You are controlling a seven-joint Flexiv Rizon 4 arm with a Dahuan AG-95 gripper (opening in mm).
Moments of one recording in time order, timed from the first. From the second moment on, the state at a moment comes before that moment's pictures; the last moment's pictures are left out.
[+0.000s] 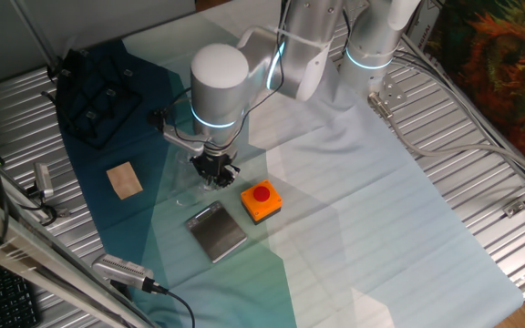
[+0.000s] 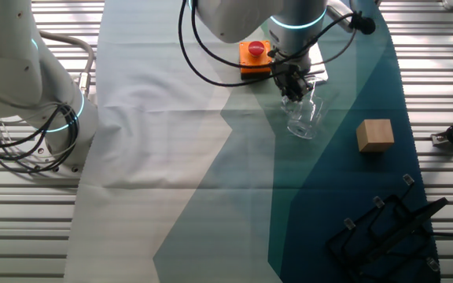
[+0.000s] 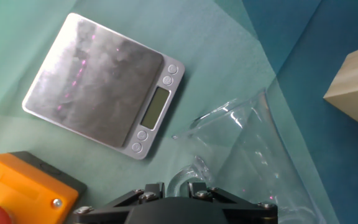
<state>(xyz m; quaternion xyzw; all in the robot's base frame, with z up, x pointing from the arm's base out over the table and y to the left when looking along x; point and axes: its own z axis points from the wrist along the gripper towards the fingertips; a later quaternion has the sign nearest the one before) 0.514 0.100 0.022 -0.30 0.95 -0.02 0.06</state>
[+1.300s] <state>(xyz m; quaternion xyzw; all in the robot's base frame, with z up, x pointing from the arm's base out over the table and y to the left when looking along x) 0.516 0.099 0.019 -0.30 0.95 -0.05 0.09</state>
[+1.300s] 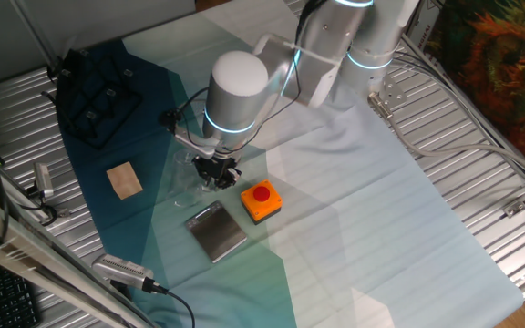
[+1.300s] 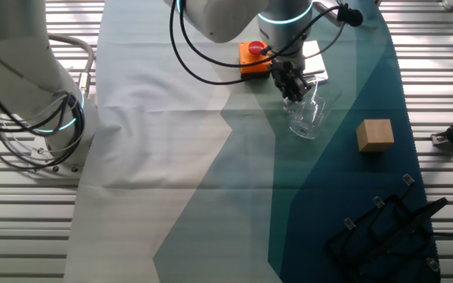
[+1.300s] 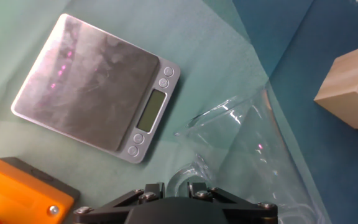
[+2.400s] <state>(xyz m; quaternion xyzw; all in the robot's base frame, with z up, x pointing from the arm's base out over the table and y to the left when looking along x) 0.527 0.102 0.011 -0.30 0.95 -0.06 0.09</state>
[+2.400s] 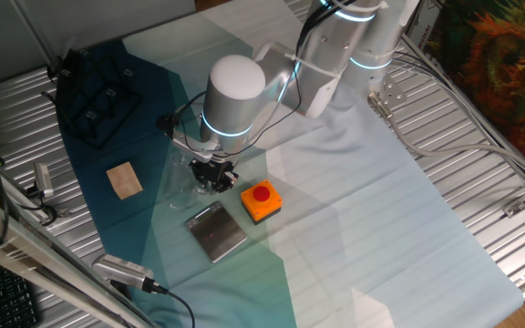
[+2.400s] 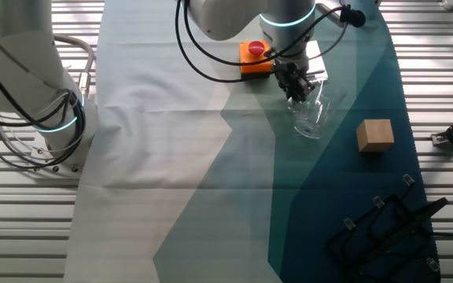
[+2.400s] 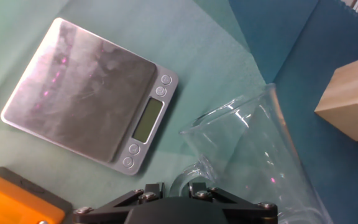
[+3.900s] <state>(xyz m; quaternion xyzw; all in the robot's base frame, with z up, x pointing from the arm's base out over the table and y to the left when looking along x) 0.536 0.101 0.014 -0.32 0.94 -0.07 0.11</state>
